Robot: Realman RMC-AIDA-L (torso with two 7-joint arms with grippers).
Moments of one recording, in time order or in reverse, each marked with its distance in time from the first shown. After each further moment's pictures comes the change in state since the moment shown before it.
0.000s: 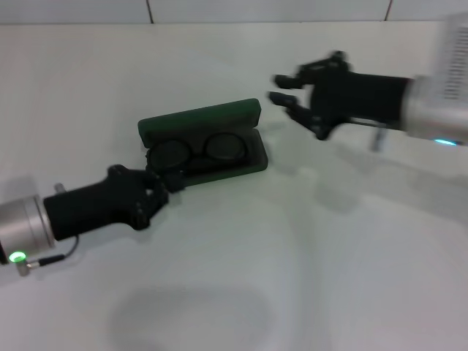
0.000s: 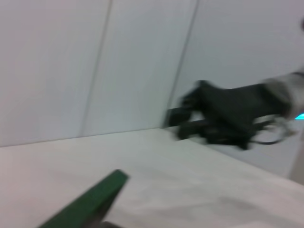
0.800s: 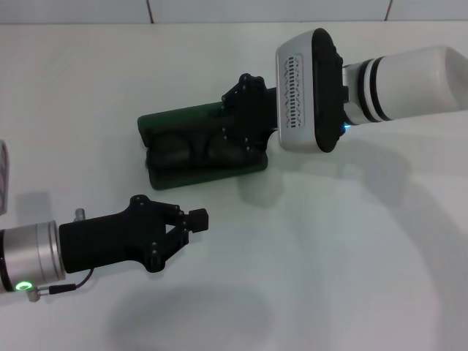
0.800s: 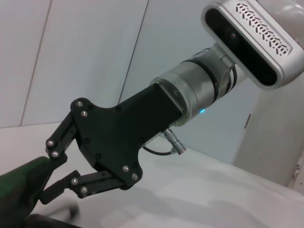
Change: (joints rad) left arm 0.009 -0.002 0.102 -0.005 0.006 0.106 0.013; right arm 0.420 0.005 -0.303 0.306 -0.074 0.229 -0.002
